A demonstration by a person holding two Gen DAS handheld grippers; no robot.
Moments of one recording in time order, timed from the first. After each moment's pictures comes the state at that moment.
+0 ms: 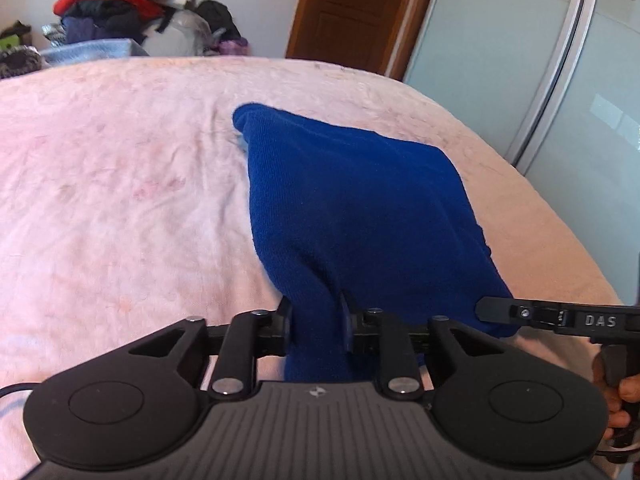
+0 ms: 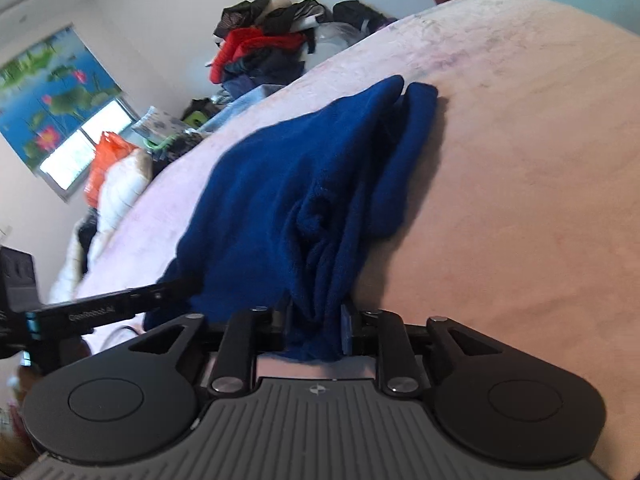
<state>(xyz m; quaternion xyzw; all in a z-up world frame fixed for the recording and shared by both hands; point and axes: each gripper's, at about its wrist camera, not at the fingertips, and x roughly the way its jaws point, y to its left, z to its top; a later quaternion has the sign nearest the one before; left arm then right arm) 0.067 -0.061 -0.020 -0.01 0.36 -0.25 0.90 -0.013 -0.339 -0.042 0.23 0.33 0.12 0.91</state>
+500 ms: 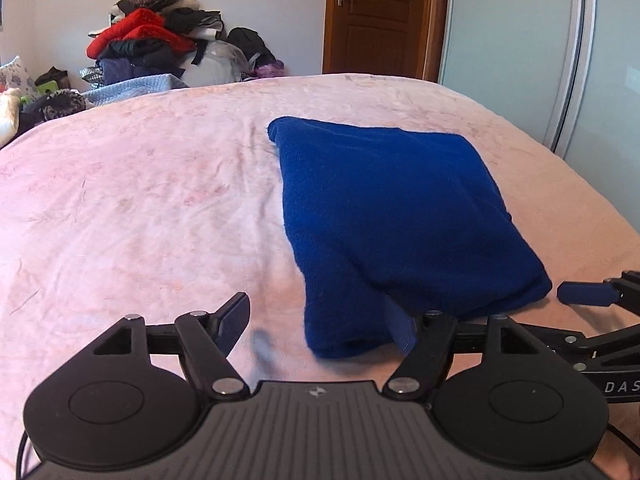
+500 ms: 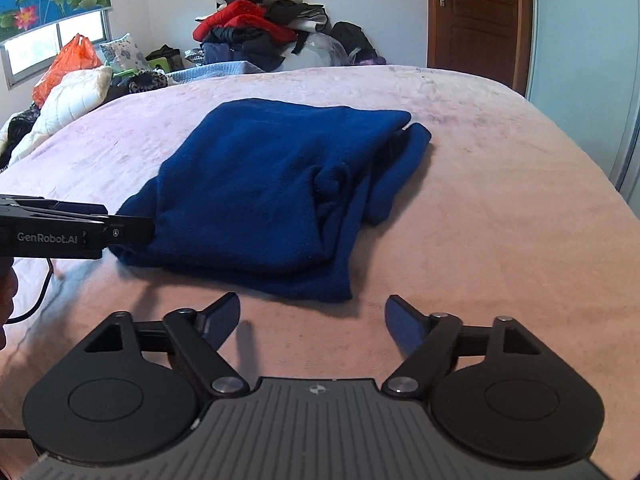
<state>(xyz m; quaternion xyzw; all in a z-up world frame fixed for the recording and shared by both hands) 0.030 -0.065 -0.018 0.05 0.34 -0.18 0.92 -0.050 -0.276 -0.032 0.02 0.34 0.04 0.94</state>
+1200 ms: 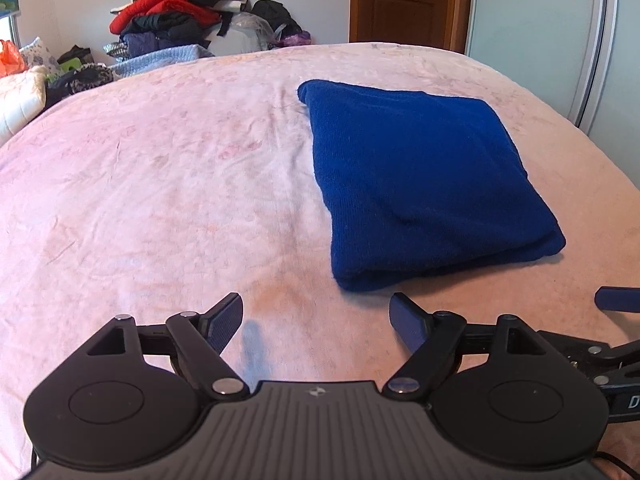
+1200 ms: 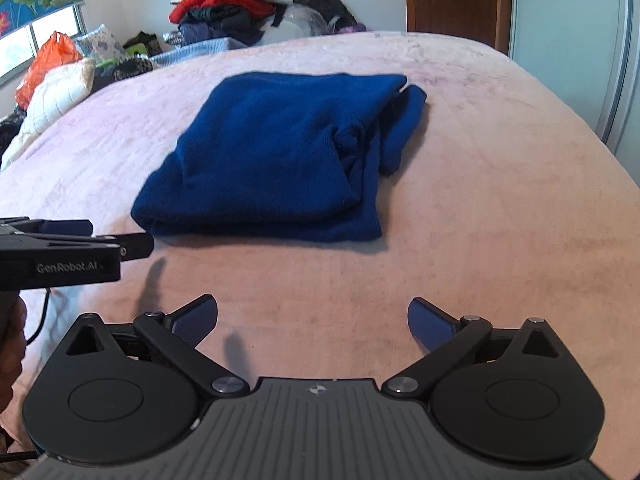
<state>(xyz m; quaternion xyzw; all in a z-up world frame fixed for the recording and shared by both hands) 0.005 -0.053 -0.020 0.06 0.38 -0.14 0.91 -0.067 -0.255 -0.032 0.05 0.39 0.00 0.92</state>
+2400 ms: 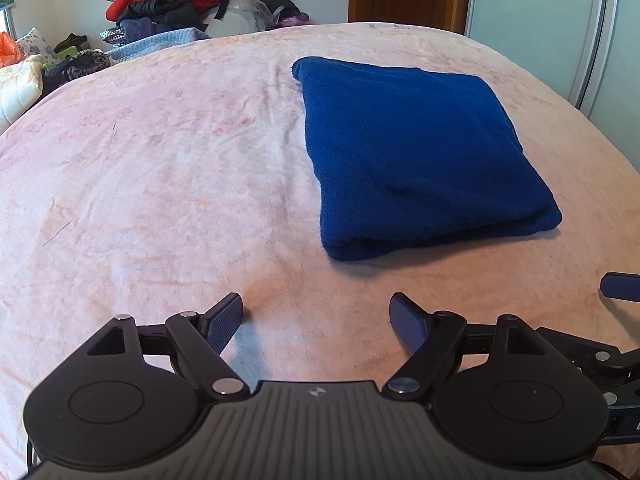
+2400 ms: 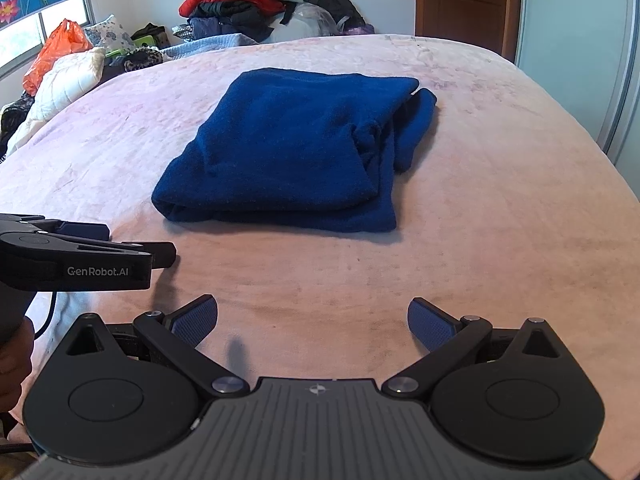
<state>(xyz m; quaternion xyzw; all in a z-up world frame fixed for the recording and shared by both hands) -0.002 -0.059 -0.025 0.07 0.41 -0.13 0.90 -0.079 -0.245 -0.023 0.04 0.39 0.01 0.92</state>
